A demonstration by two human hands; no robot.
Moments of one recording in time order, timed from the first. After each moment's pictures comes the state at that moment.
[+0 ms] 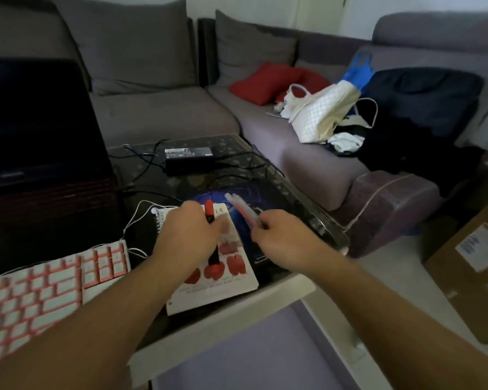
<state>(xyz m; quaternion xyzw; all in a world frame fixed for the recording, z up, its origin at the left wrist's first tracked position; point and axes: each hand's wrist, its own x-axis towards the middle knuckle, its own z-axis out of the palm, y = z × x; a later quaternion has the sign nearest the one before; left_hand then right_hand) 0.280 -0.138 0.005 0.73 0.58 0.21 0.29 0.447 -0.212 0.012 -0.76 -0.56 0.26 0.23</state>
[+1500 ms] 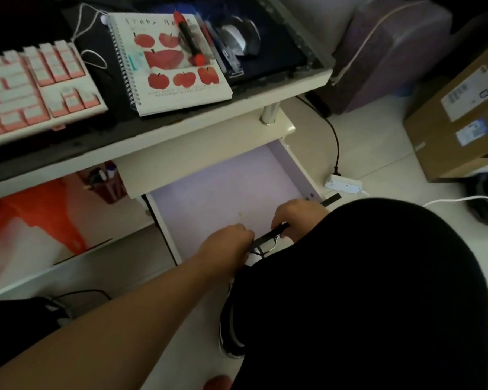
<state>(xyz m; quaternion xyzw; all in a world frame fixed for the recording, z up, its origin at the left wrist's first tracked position) 0.254 -0.375 -0.226 0.92 0.27 -0.11 0.27 0.461 -0.413 -0.182 -0.69 -0.63 0.29 -0.21</state>
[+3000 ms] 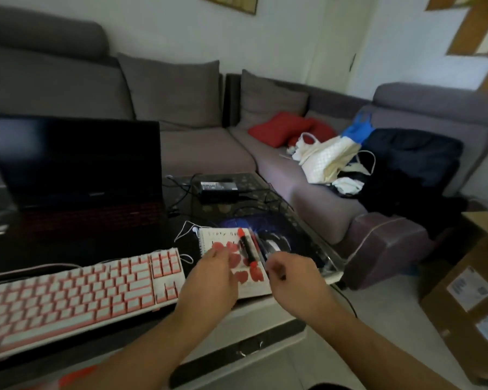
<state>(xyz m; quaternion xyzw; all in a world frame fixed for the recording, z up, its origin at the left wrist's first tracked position) 0.208 -0.232 0.013 0.81 0.49 0.25 0.21 0.392 -0.292 0.023 -0.75 -0.61 0.12 0.24</state>
